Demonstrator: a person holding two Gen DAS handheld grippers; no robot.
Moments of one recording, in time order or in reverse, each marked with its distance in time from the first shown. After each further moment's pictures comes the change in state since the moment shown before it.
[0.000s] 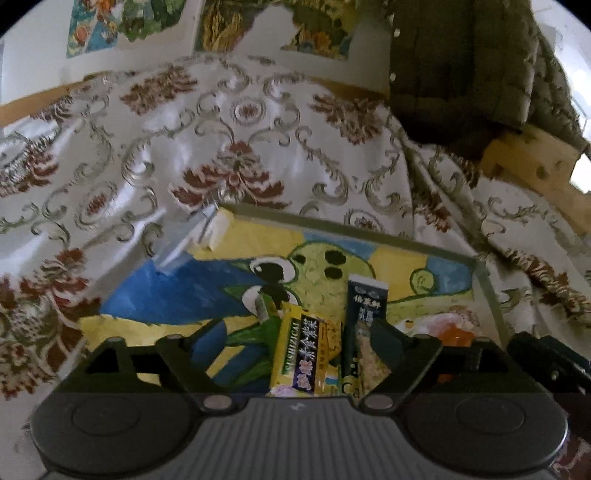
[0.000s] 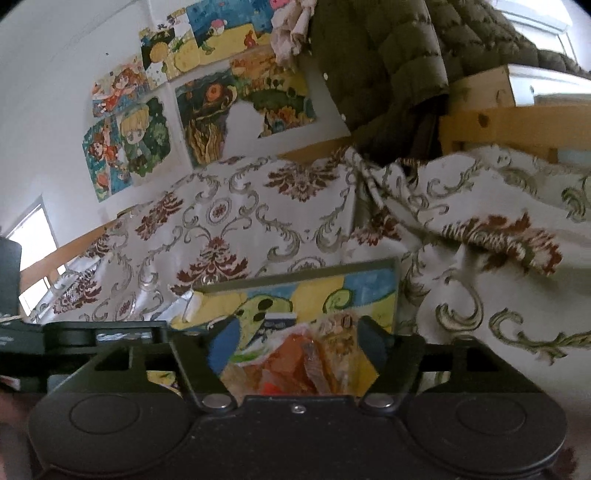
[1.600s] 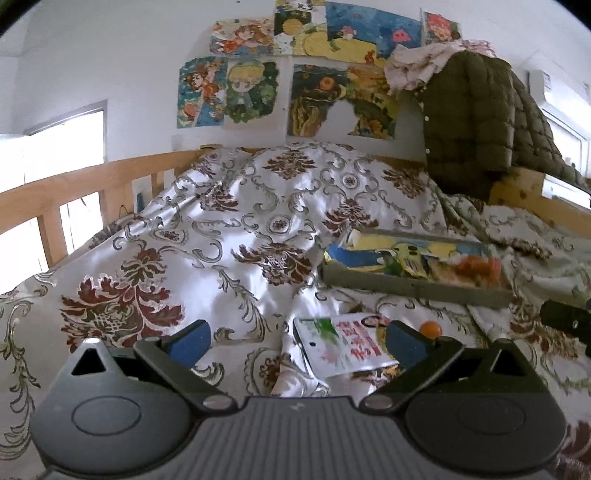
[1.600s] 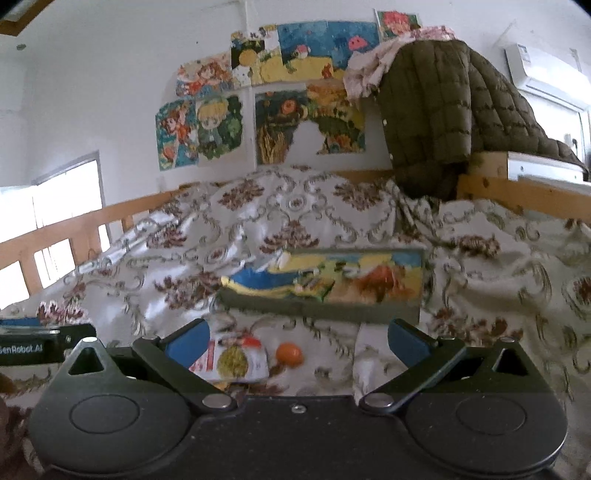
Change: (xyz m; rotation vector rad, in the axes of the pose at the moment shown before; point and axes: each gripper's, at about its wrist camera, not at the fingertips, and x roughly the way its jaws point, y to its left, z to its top) left arm -0.315 0.116 -0.183 0.031 -0.252 0.181; right arm -0.244 0.147 -0.109 -0.203 -0.017 -0.016
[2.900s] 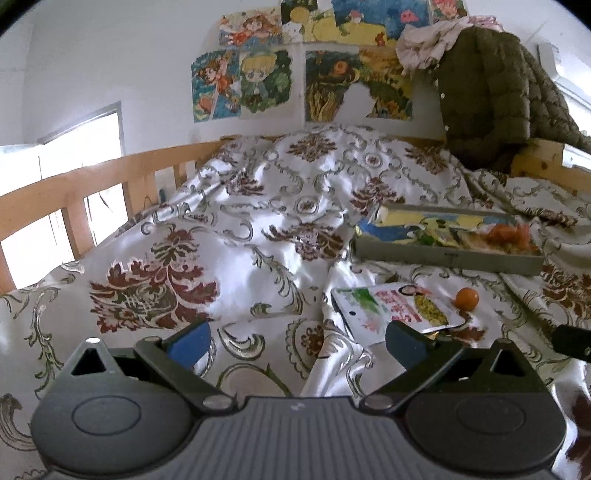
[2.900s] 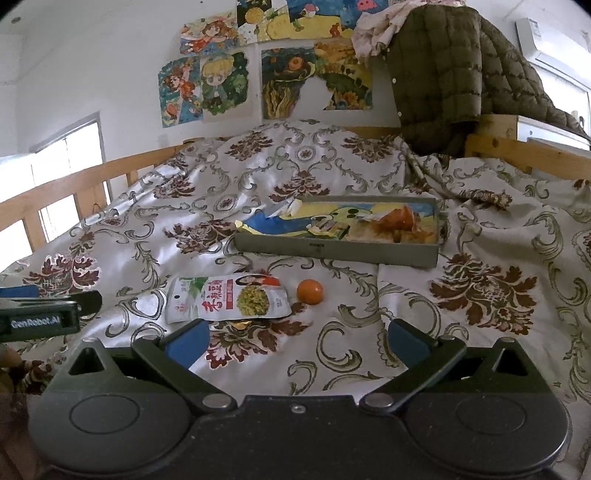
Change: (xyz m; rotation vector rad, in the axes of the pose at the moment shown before) left arm 0.007 0.013 -0.022 0.045 0.044 0.098; right arm 0.010 0.024 -0.027 -0.018 0.124 0.015
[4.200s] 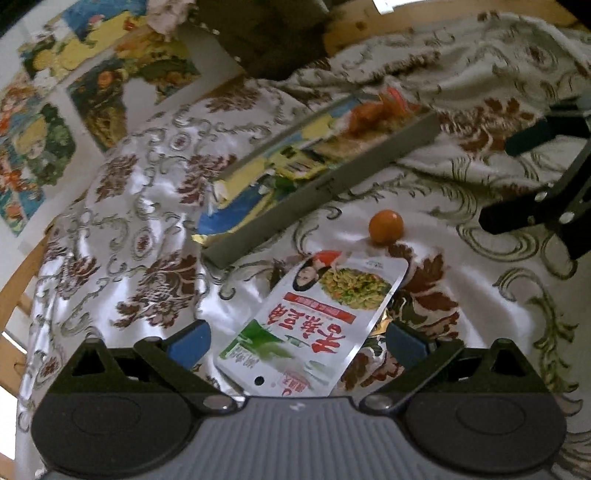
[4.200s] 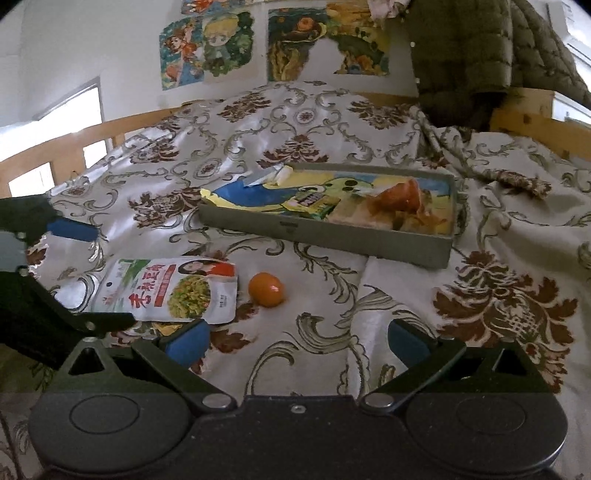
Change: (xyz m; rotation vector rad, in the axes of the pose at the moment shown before) left arm 0.128 -0.094 0.025 0.736 0.113 -0.339; right arm 0.105 -0.055 0.016 -0.074 0.103 0.049
